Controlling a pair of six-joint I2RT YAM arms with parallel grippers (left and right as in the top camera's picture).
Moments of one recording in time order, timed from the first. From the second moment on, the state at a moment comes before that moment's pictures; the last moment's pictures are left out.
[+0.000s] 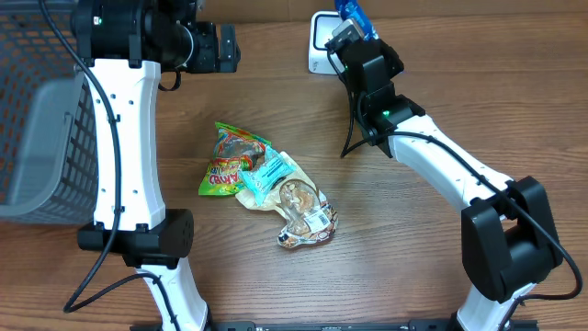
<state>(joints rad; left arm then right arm) -0.08 2.04 2.60 -1.60 0.12 -0.11 0.47 1.90 1.40 0.04 0.52 -0.52</state>
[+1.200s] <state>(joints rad) -0.08 2.04 2.60 -1.60 0.12 -0.11 0.44 2.08 1.41 0.62 0.43 -0.86</state>
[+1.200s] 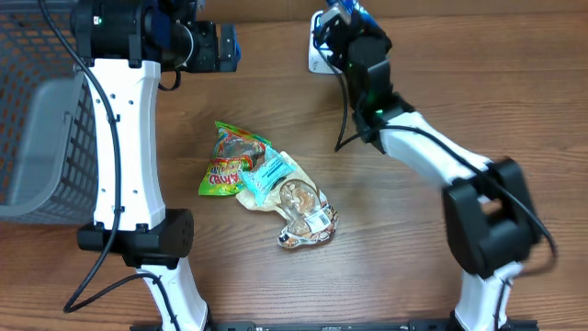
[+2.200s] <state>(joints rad) -0.08 2.04 2.60 -1.60 0.12 -0.11 0.38 2.35 1.41 1.02 0.56 -1.36</state>
